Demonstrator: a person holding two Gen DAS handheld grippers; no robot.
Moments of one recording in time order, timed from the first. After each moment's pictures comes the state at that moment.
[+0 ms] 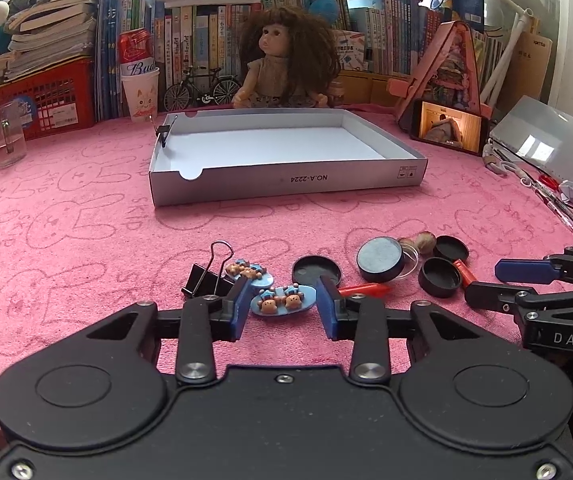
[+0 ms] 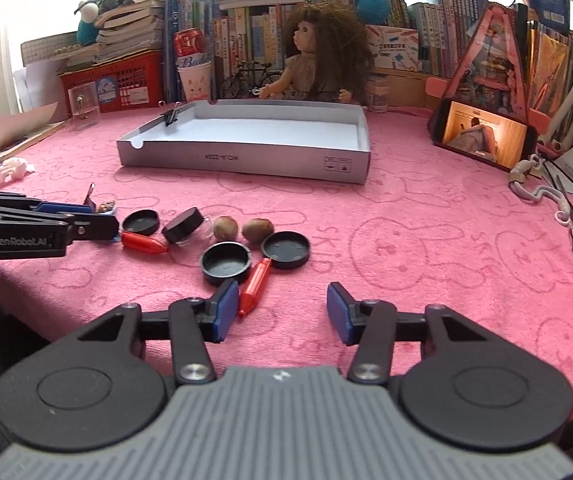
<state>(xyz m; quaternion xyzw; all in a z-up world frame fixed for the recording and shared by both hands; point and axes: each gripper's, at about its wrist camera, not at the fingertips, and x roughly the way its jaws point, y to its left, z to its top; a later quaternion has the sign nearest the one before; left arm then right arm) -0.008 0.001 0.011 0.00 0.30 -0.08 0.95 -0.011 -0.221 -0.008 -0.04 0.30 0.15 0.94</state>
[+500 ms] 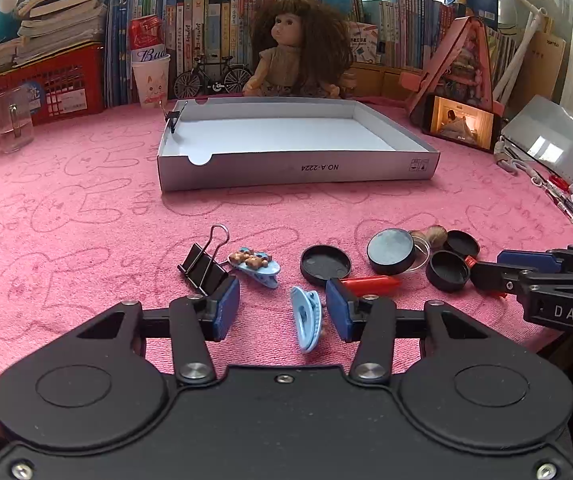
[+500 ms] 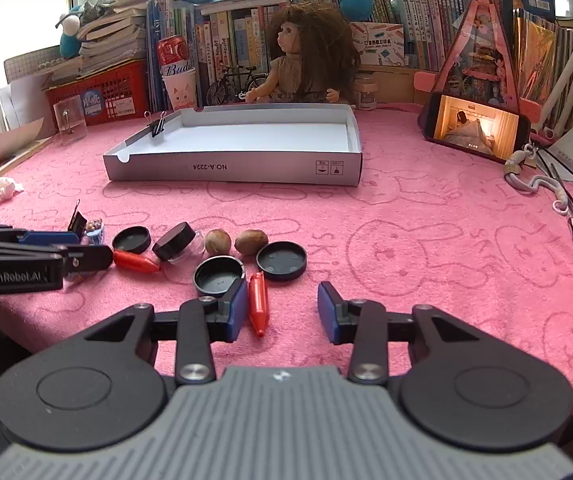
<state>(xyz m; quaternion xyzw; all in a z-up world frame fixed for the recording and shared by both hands) -0.005 0.002 0.005 -0.01 0.32 -0.06 0.95 -0.001 -0.220 -0.007 -0.01 0.30 0.13 0.95</state>
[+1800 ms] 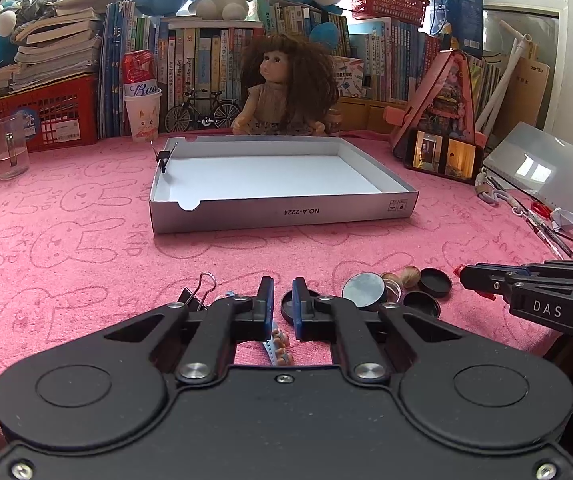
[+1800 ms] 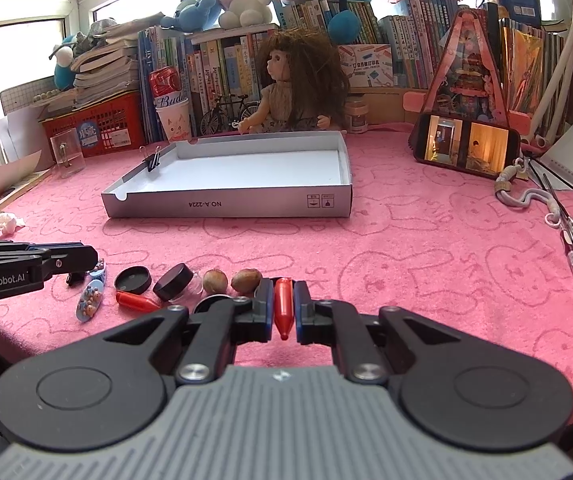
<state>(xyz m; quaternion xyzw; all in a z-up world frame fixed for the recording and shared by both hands) -0.014 -0.002 0.031 -0.01 0.28 -0.08 0.96 -0.001 -0.225 0.007 0.01 0.27 0.12 0.95</state>
